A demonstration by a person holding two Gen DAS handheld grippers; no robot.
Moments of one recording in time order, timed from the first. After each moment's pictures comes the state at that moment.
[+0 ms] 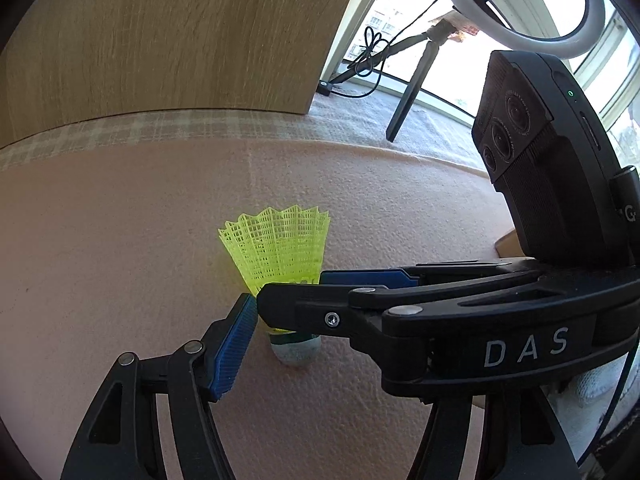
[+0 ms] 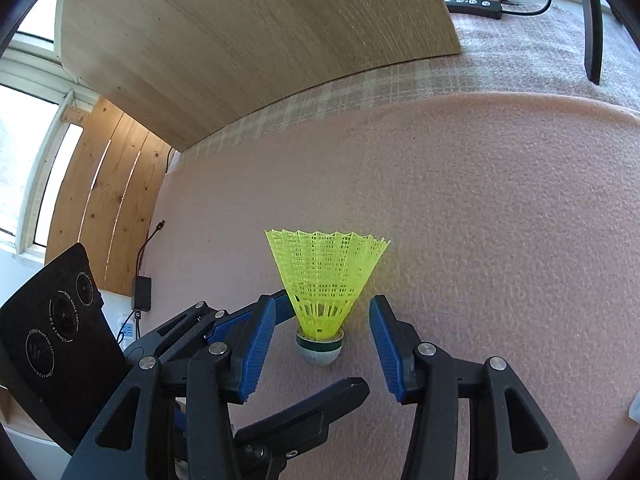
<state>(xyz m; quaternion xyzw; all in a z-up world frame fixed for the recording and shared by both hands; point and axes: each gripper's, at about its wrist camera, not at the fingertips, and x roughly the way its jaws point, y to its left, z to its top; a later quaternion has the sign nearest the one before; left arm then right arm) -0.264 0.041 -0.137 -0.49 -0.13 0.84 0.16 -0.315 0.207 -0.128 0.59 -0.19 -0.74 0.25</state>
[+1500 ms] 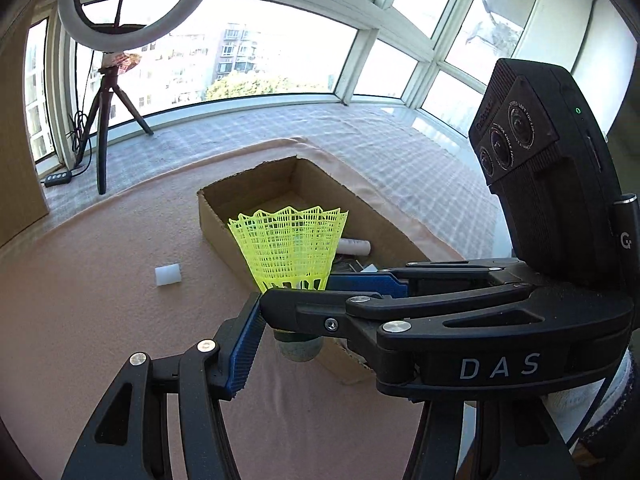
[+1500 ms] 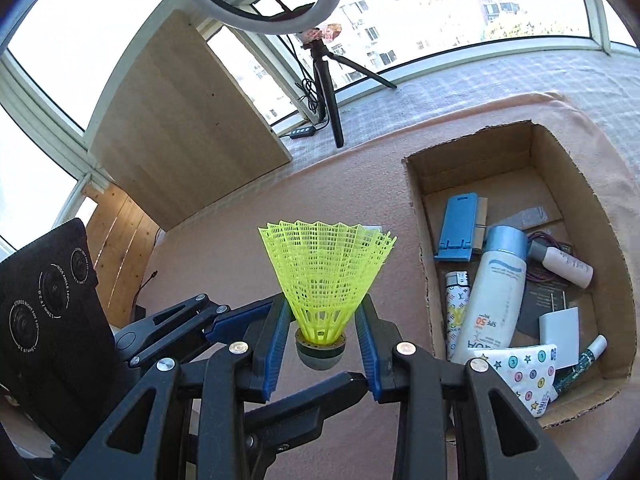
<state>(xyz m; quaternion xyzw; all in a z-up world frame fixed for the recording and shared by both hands) -0.132 0.323 -0.024 -0.42 0.01 0.83 0.38 -0.087 0.423 -0.019 0.45 -0.24 -0.85 0.10</state>
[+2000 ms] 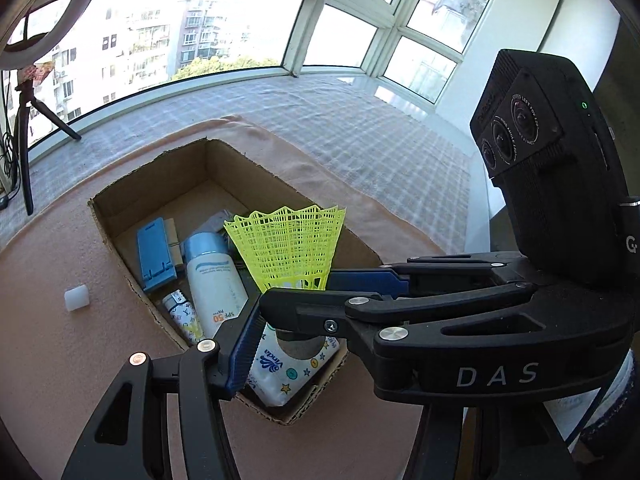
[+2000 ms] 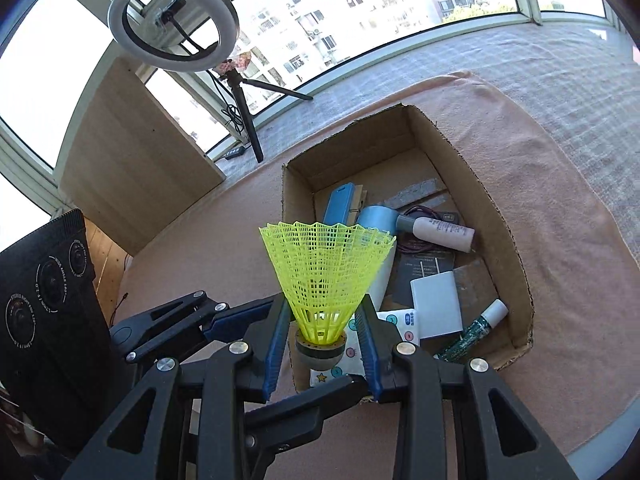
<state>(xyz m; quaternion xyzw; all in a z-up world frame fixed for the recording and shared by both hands) -0.123 0.423 -0.041 -0.44 0.04 0.79 0.43 -0.042 0.507 -0.038 0.45 -0.27 -0.85 0.03</state>
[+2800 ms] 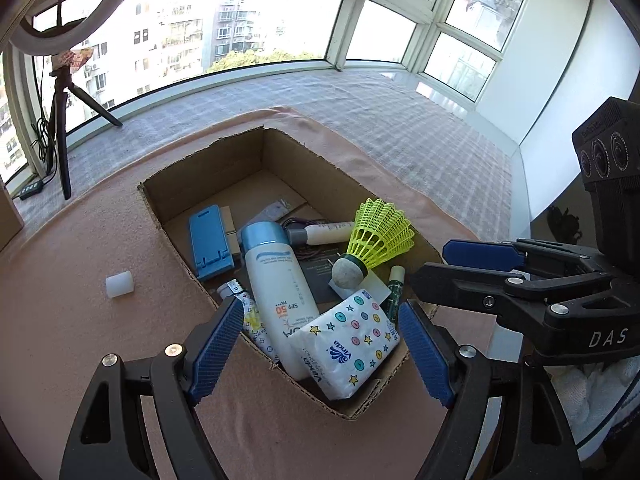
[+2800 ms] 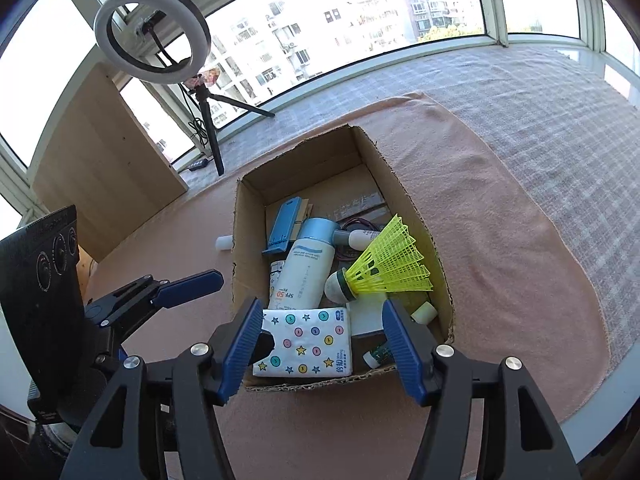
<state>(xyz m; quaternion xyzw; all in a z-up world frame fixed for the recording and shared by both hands) -0.147 0.393 -0.052 -0.45 0.06 0.81 0.36 -0.016 0.523 -0.028 0.44 -0.23 -0.87 -0.04</state>
